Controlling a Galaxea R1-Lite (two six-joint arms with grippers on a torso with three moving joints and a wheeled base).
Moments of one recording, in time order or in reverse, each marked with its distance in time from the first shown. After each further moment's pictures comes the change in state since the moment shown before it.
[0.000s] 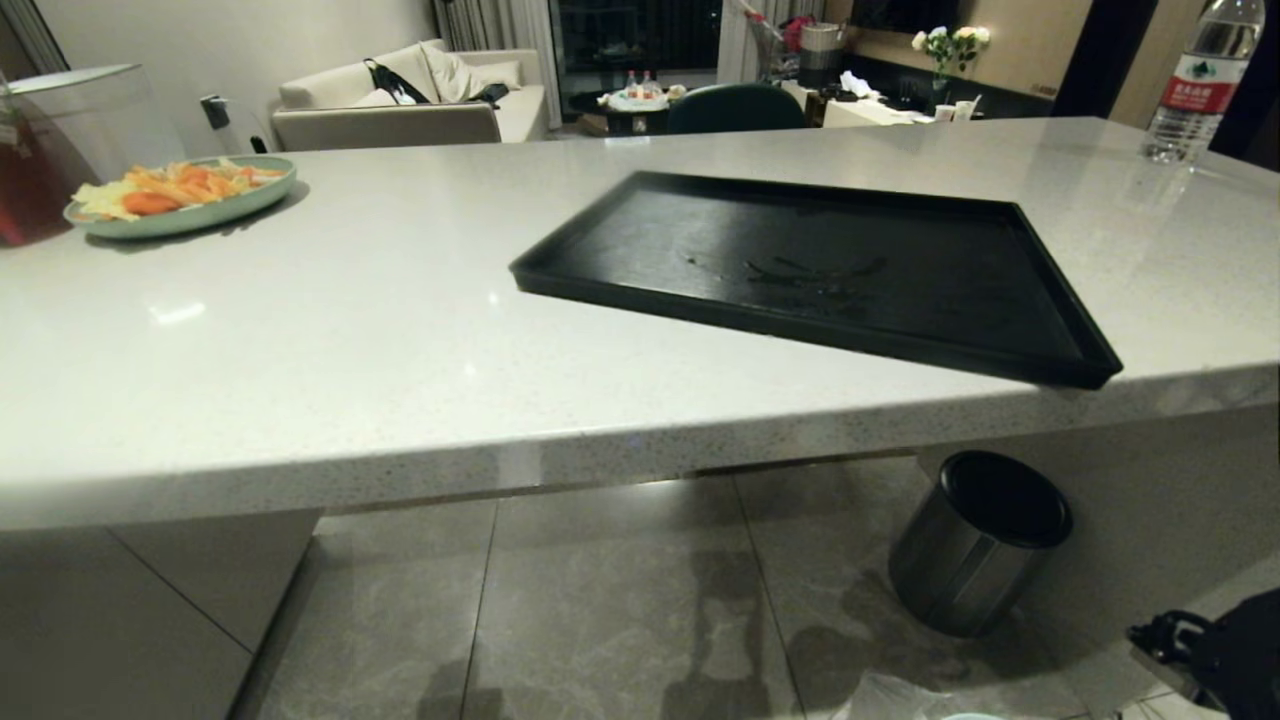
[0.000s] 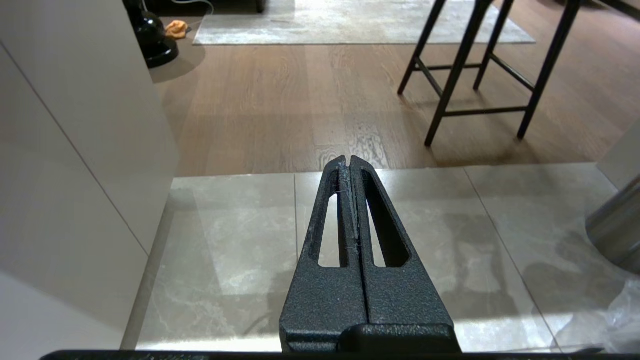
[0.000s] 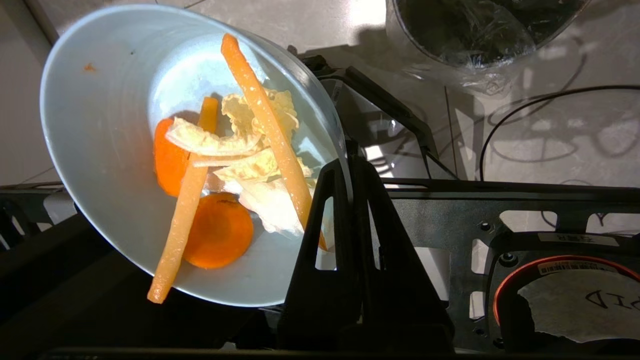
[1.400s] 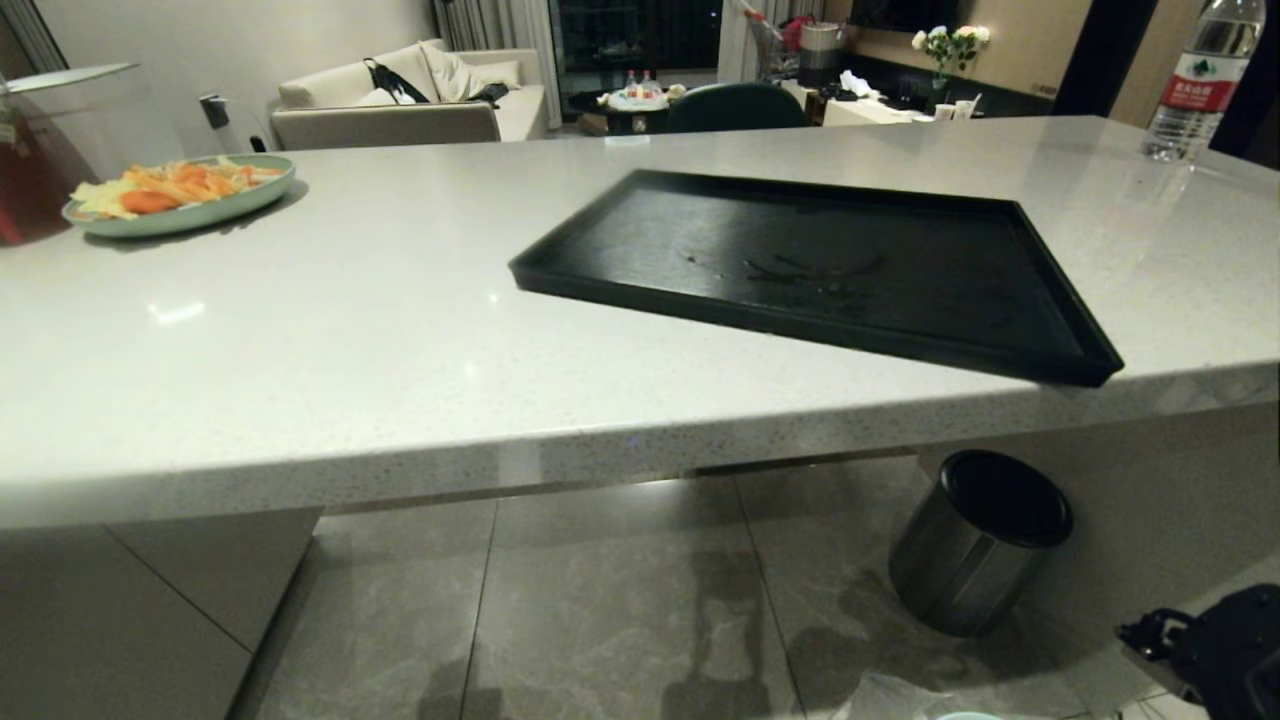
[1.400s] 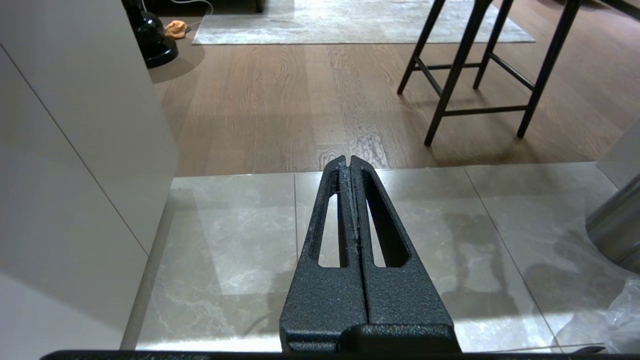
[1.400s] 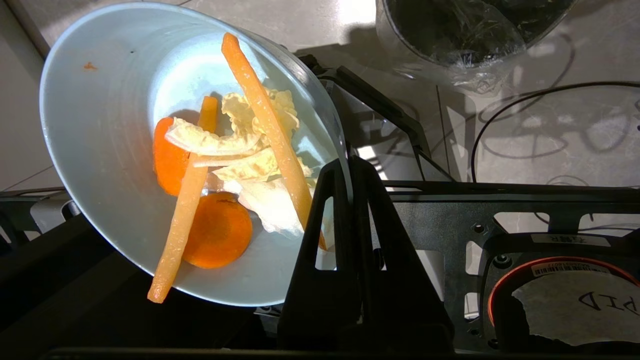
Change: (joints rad) left arm -0.001 0.000 0.000 0.000 0.000 0.000; right arm -0.008 0.031 -0.002 -0.003 -0.006 -0.007
